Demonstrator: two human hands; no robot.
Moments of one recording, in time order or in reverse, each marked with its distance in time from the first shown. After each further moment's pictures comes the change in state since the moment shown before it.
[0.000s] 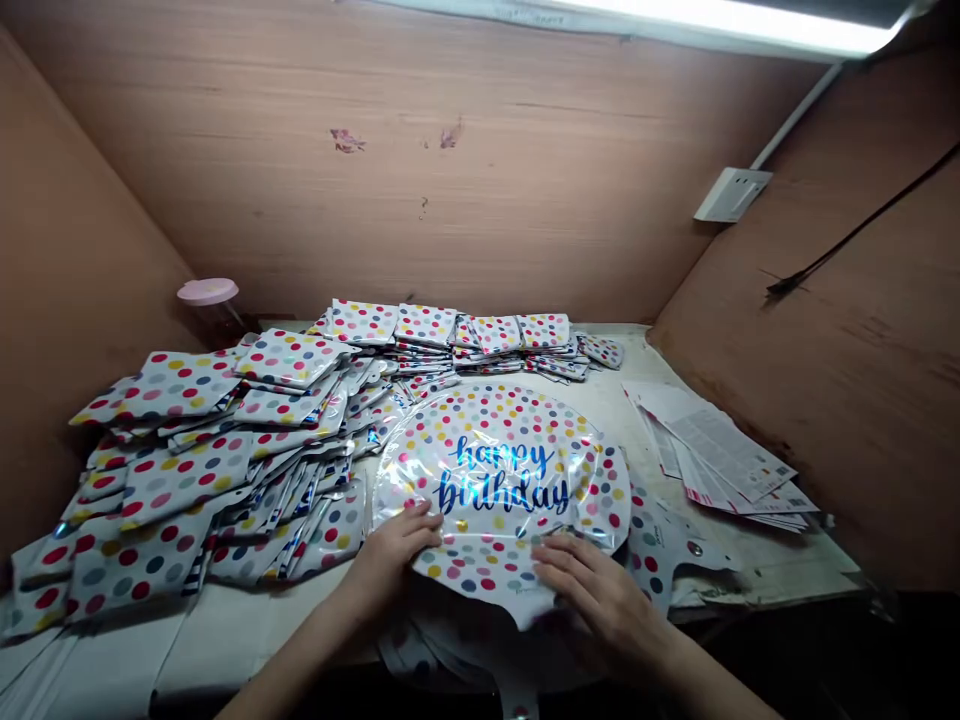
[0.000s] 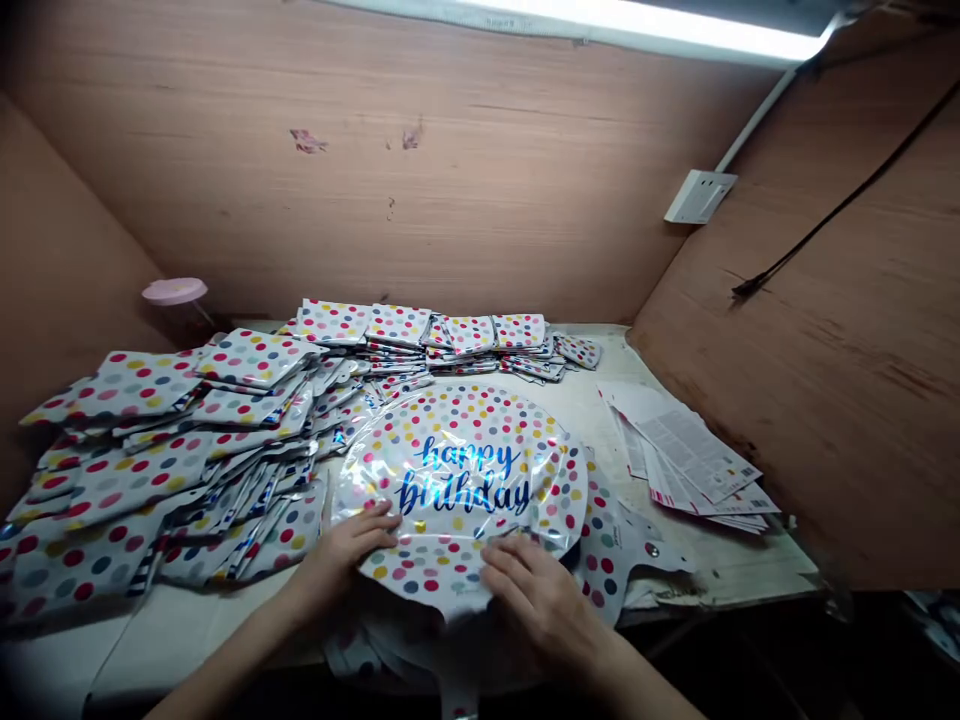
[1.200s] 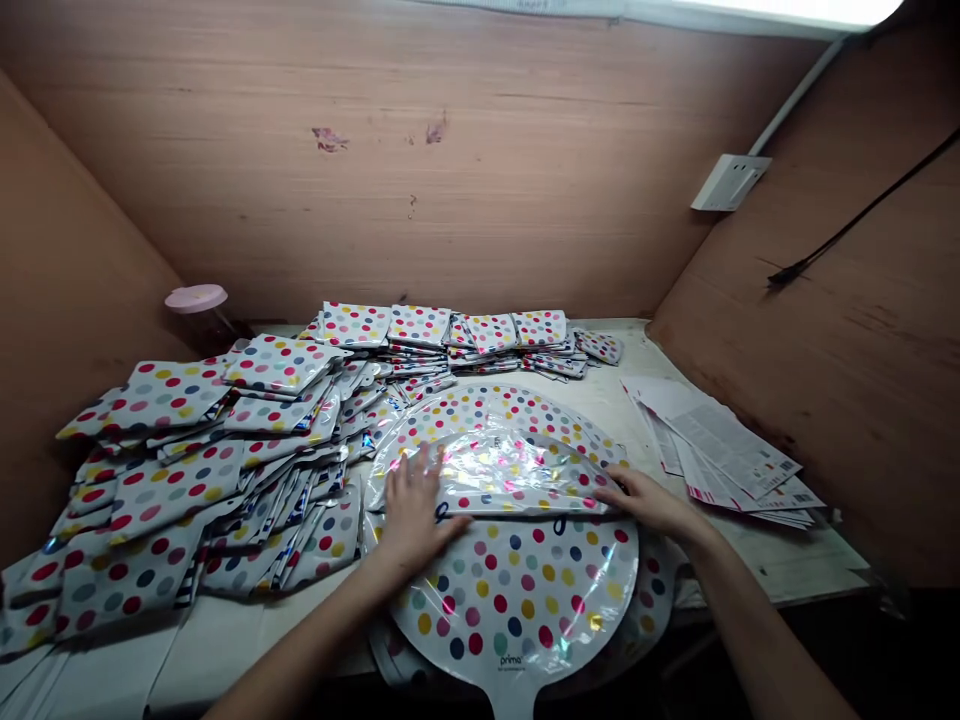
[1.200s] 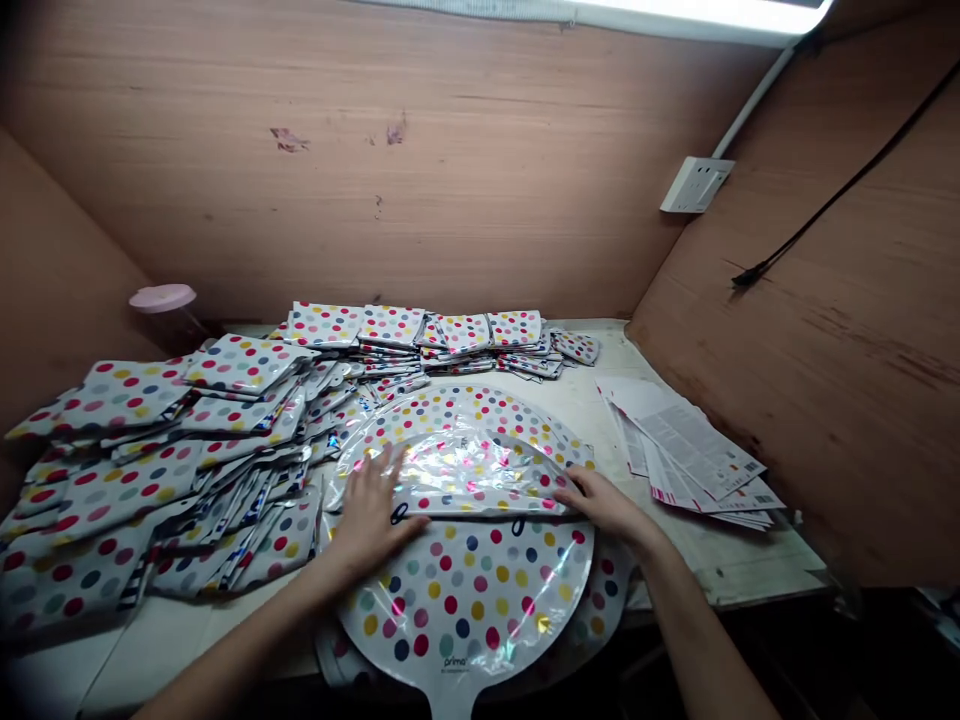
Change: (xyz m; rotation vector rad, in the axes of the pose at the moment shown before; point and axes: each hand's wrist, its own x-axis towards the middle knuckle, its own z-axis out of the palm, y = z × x) left_hand 0.063 0.014 0.012 0.254 0.096 -0.489; right_hand -0.002 0.124 -0.041 0.455 -0.309 0.957
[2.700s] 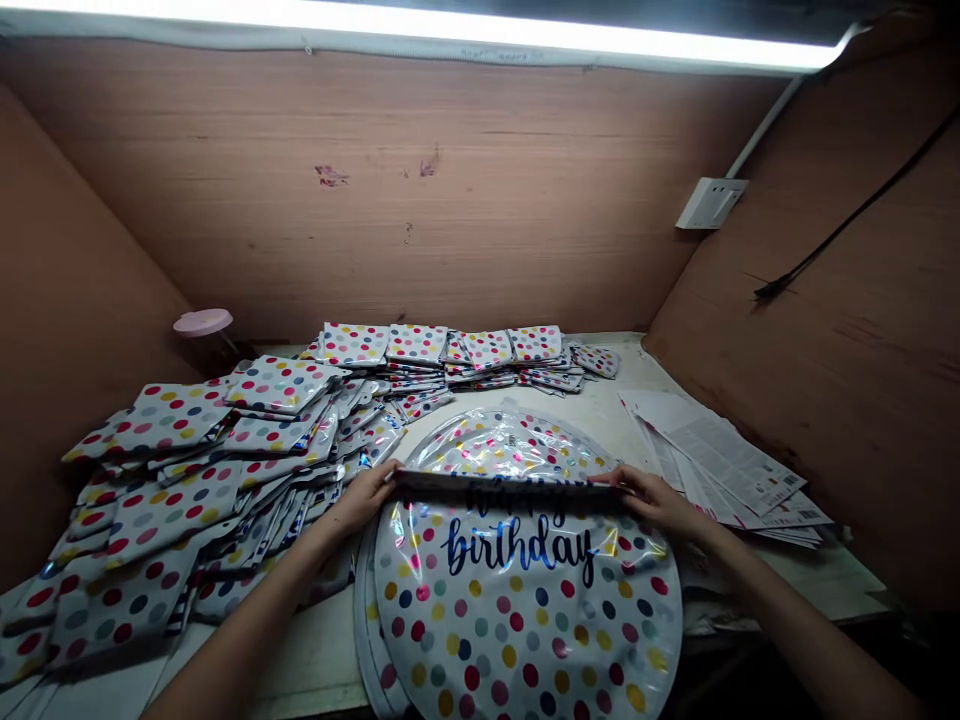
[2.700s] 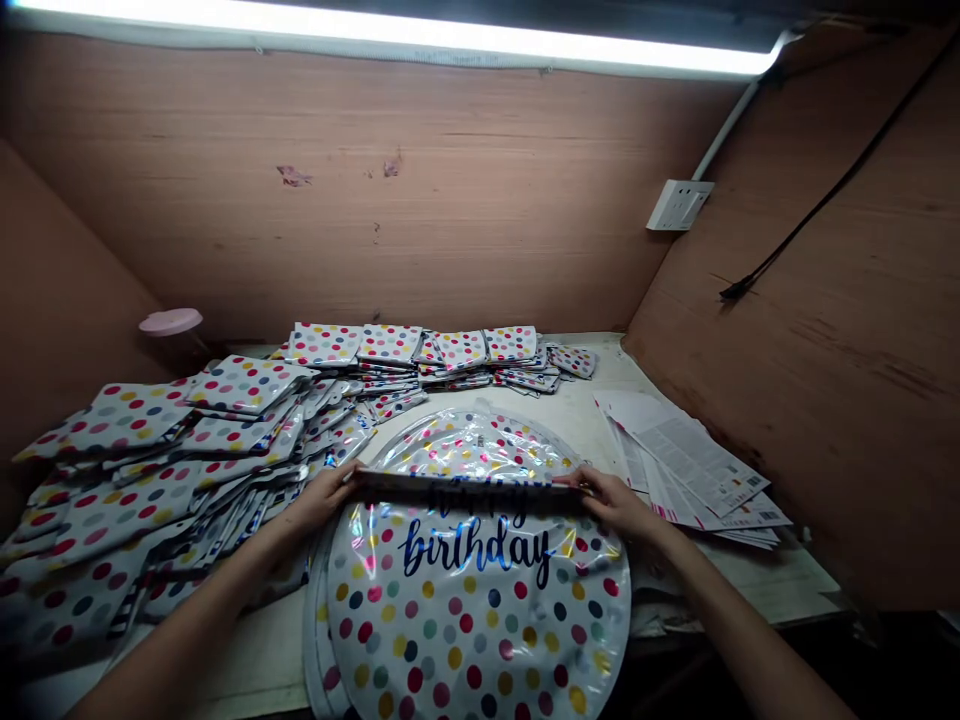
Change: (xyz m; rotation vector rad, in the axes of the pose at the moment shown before) left_hand 0.050 -0.080 -0.044 -0.446 -0.230 0.137; right_hand 0.008 0.048 -0.025 0.067 0.040 -0.287
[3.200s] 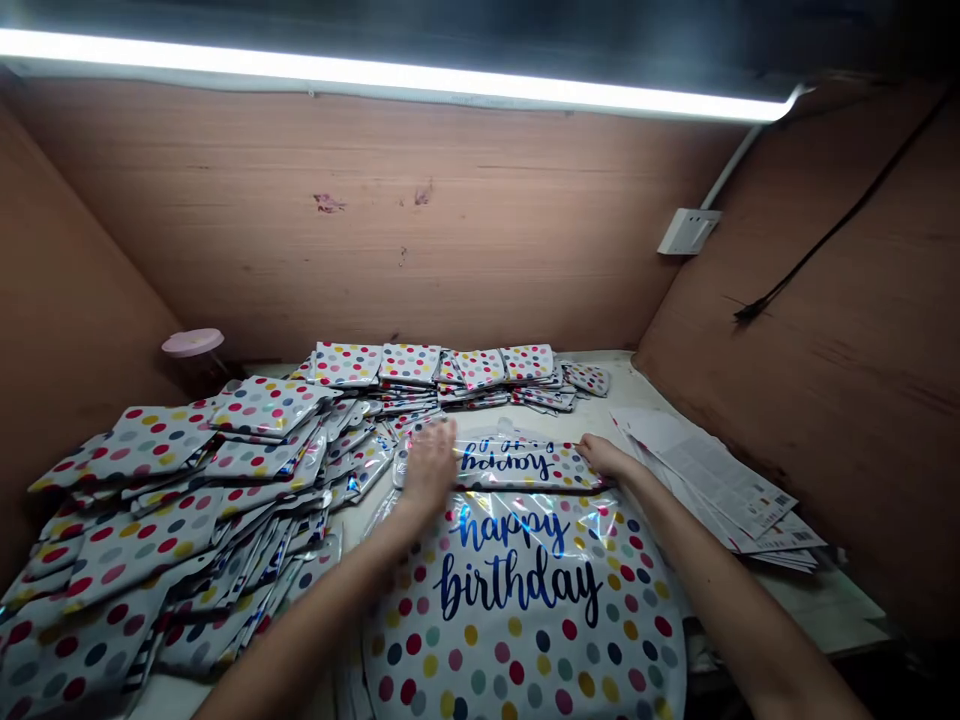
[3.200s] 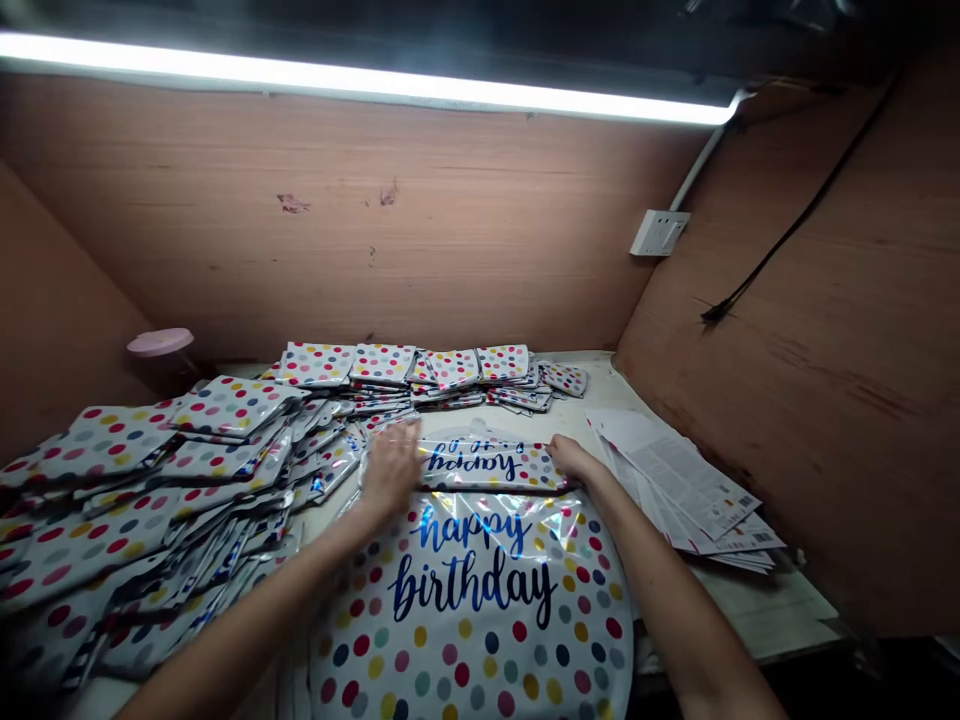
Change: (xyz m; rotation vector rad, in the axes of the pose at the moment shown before) left_hand 0.090 0.089 0.058 0.544 0.291 -0.057; right_hand 0.130 0.010 -0.021 -0.388 0.138 0.532
